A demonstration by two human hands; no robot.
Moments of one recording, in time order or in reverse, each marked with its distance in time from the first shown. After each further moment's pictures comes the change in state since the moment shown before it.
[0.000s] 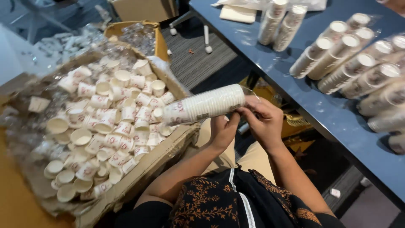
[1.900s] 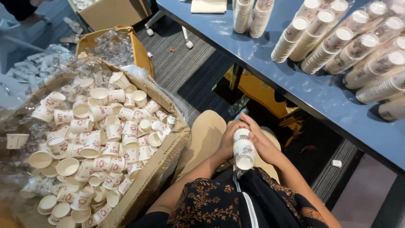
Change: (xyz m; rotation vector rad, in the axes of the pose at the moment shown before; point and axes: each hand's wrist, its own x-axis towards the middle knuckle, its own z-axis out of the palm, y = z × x) left_hand -0.048 -0.049 0.028 0.102 -0.413 0.067; right_hand -0.109 0.068 -0.027 0.527 -0.116 0.694
